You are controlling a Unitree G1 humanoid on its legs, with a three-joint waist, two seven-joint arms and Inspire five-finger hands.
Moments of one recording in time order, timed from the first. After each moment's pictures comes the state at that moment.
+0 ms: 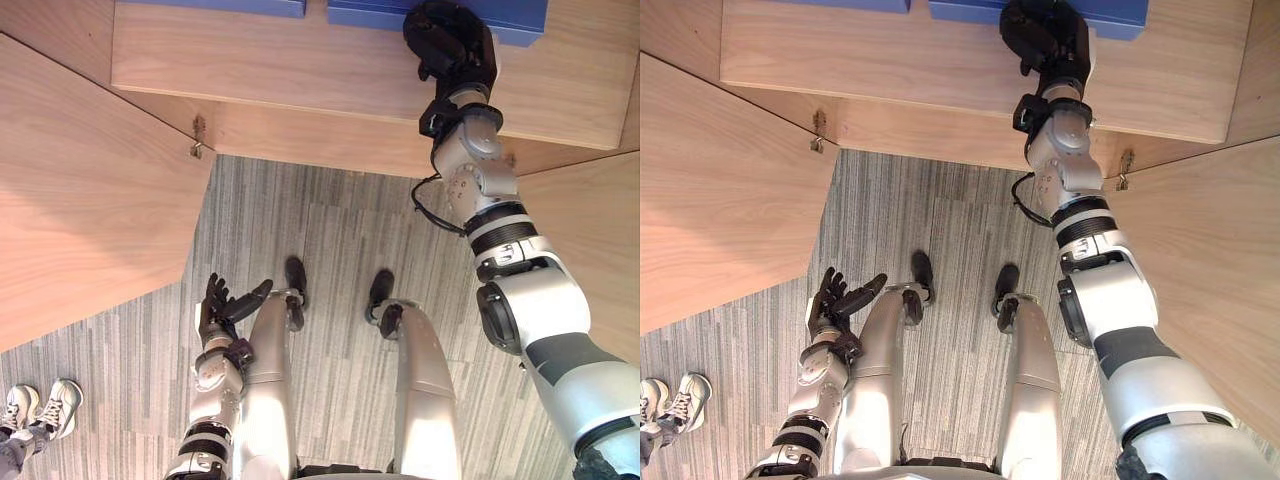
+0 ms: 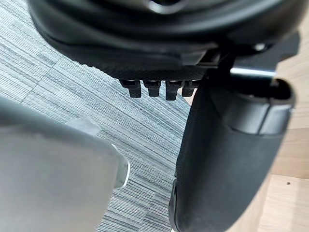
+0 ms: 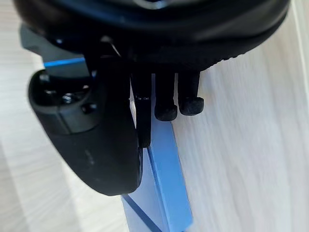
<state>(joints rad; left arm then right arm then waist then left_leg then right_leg) -0.15 0.06 0.13 0.63 -0.39 -0.23 0.16 -1.14 -0.33 0.06 0.70 0.61 -0.10 -0.29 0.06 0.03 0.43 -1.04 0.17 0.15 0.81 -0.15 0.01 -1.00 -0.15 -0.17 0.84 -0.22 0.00</state>
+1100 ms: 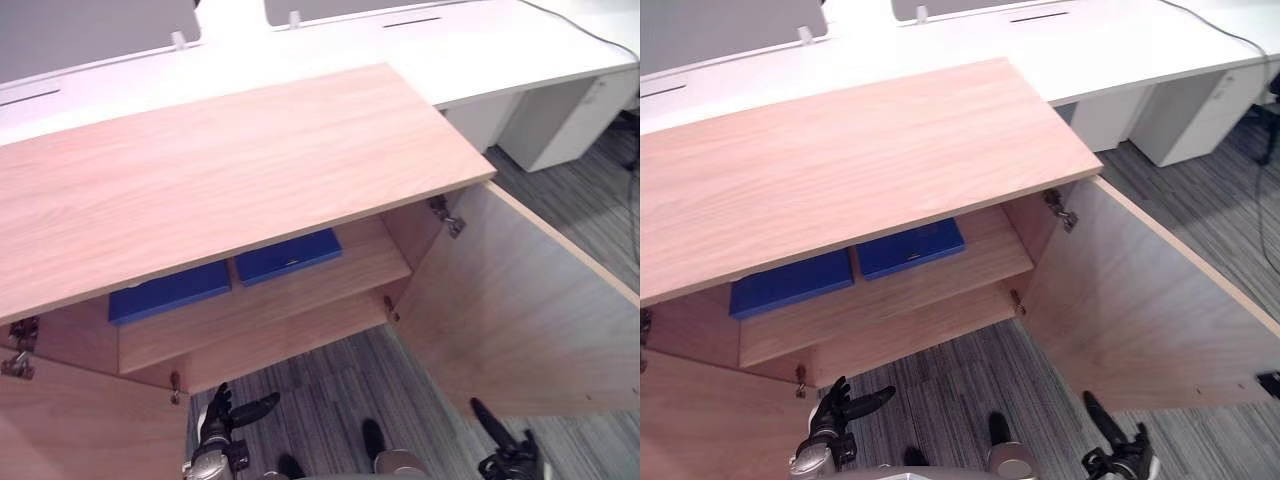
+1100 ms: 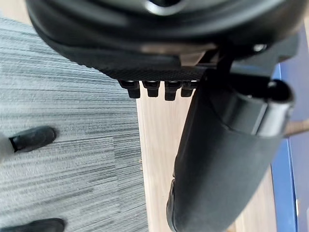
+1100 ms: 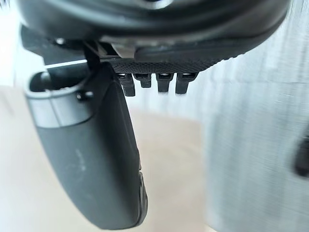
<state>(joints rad) 0.14 0.07 0.16 0.88 -0.15 -0.16 0.10 0.18 -0.03 -0.63 0.68 0.44 -0.16 -0.22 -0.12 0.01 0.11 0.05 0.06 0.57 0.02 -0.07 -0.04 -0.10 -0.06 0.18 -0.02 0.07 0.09</state>
